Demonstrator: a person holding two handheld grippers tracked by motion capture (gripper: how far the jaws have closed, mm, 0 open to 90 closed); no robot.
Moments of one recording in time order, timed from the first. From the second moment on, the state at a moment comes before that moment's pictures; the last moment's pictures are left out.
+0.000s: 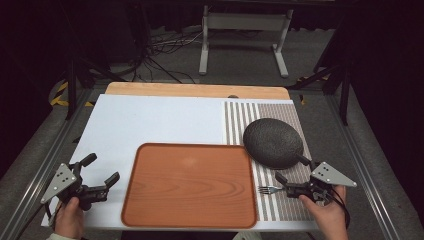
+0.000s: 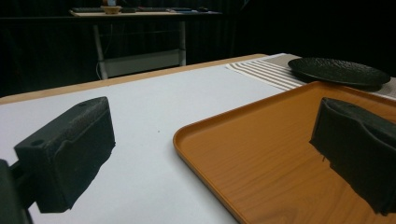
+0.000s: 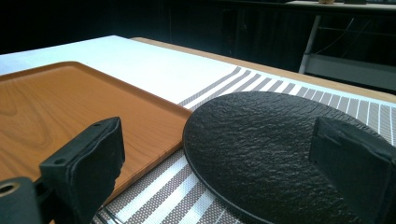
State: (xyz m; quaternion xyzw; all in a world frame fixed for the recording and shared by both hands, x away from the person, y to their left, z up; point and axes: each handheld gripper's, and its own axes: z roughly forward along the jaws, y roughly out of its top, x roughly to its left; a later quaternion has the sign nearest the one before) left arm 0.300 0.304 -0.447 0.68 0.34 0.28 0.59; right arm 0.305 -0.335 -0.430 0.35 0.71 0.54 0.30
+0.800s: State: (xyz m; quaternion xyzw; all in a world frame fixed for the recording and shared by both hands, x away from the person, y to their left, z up) left arm 0.301 0.301 -0.445 0.69 0.34 0.28 0.58; right arm 0.302 -0.334 -0.430 0.34 0.72 0.53 0.29
